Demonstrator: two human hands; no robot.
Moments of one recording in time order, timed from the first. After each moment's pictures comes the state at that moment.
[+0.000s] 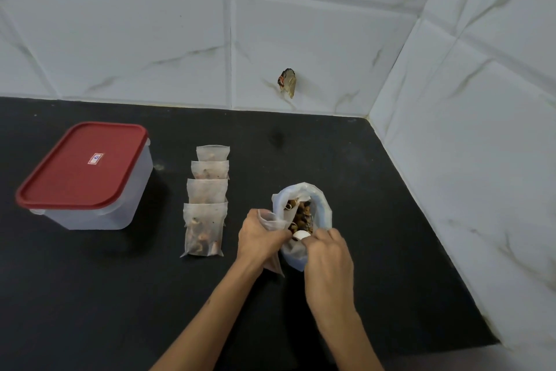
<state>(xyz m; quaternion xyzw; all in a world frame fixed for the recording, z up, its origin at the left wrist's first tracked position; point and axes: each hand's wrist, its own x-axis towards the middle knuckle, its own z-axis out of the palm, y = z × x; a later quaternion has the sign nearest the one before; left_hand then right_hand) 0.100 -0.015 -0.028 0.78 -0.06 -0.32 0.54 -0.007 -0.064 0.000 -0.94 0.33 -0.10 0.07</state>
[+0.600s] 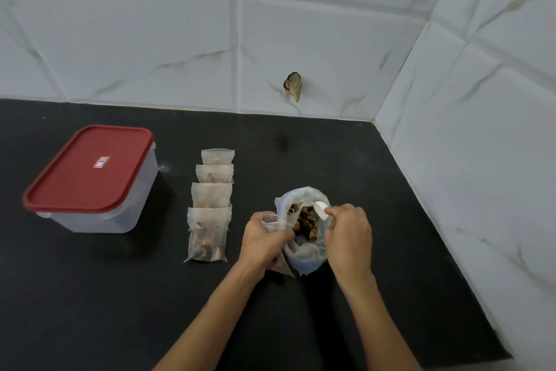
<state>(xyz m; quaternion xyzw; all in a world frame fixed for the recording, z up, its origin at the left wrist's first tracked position) 0.107 -0.017 -0.028 0.72 -0.02 -0.37 0.59 0.016 -0.119 0.004 -0.89 0.40 -0.16 0.15</state>
